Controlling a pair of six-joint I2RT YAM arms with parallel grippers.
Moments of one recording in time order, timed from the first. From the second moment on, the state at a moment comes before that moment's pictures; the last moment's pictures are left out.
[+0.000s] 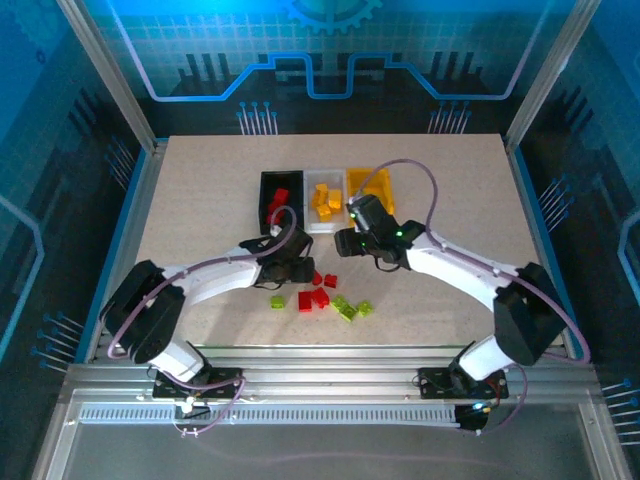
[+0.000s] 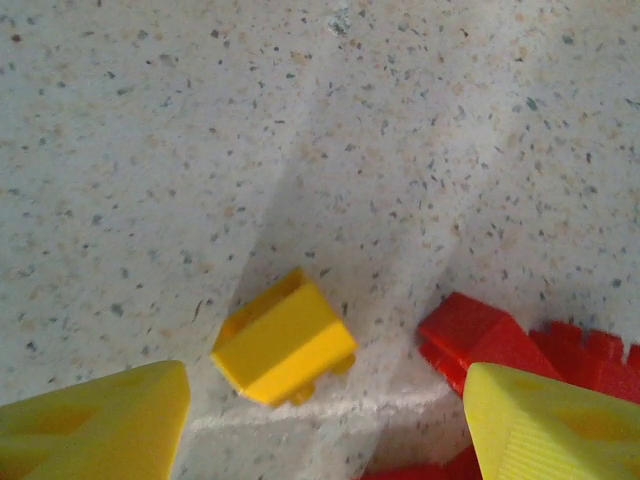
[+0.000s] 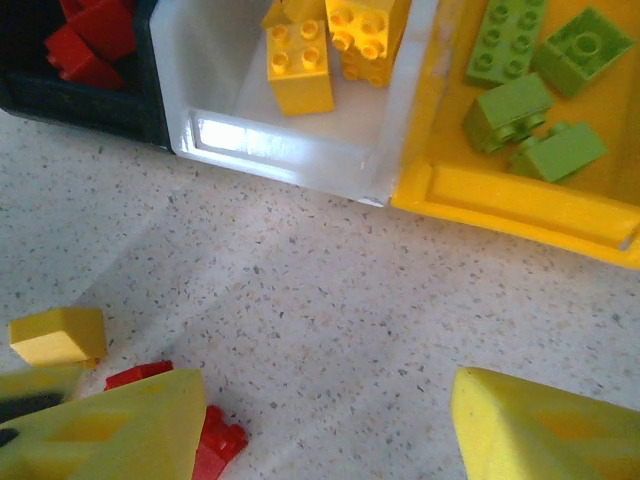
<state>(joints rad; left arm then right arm) -0.67 1.58 0.90 -0.49 -0.15 -0.70 0.69 1.48 1.05 -0.46 0.15 0.39</state>
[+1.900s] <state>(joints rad) -0.53 2.16 1.88 -0.69 -0.23 -0.56 0.64 1.21 0.88 -0.49 0.16 0.45</state>
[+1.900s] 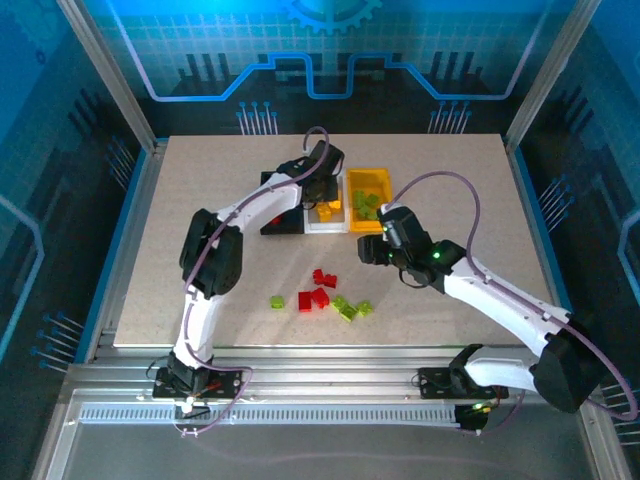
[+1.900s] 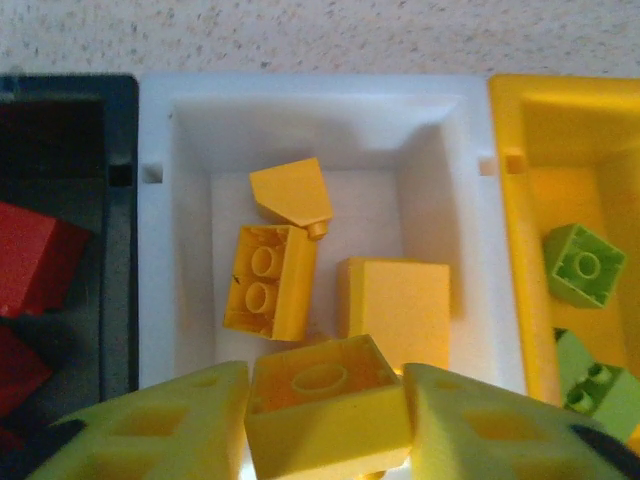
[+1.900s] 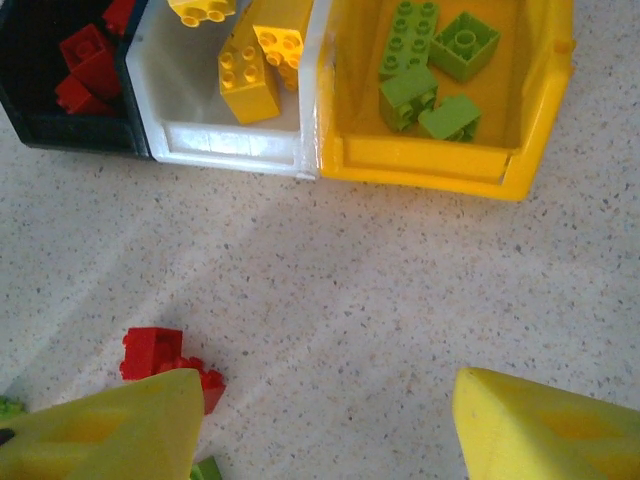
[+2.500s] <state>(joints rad) -0.71 1.67 1.43 -0.55 -0.13 -0.60 0.76 1.24 0.80 -0.70 0.05 0.45</state>
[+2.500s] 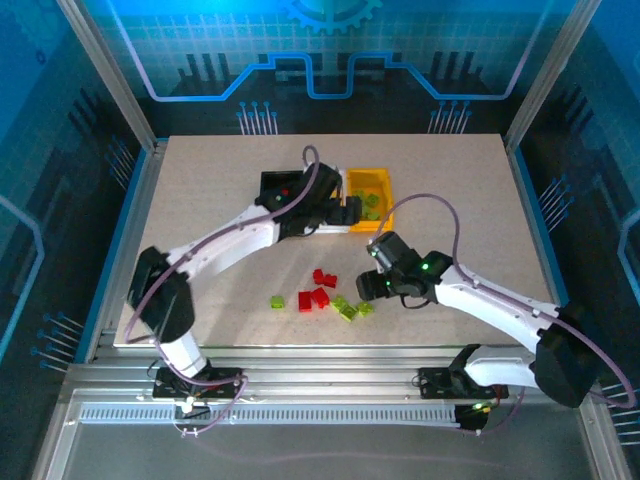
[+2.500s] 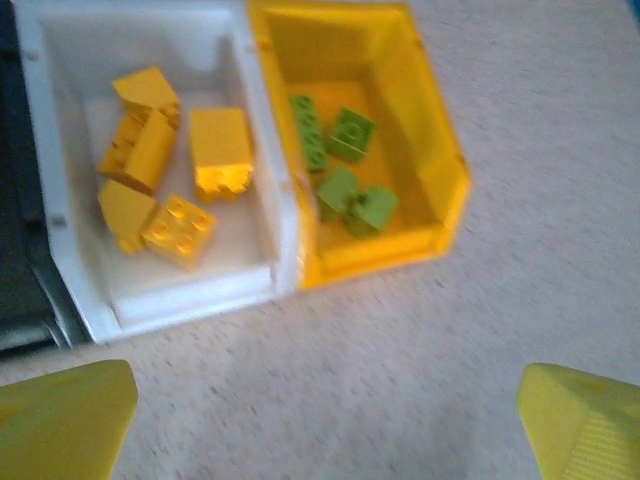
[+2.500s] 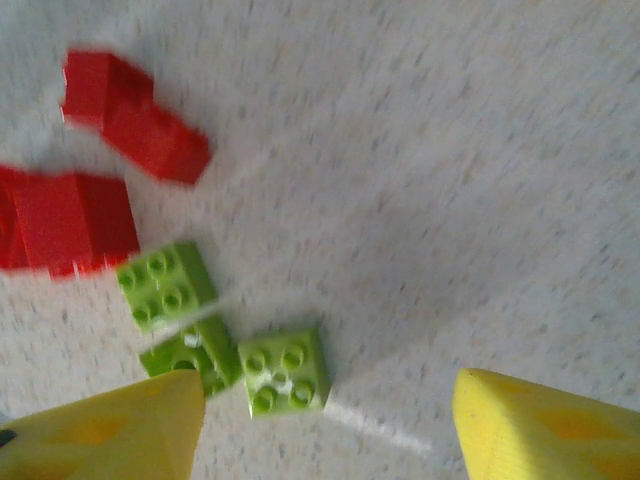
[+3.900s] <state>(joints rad) -0.73 1.22 0.86 -0.57 -0.20 -0.73 0.72 1.38 0.90 -0.69 0.15 0.39</state>
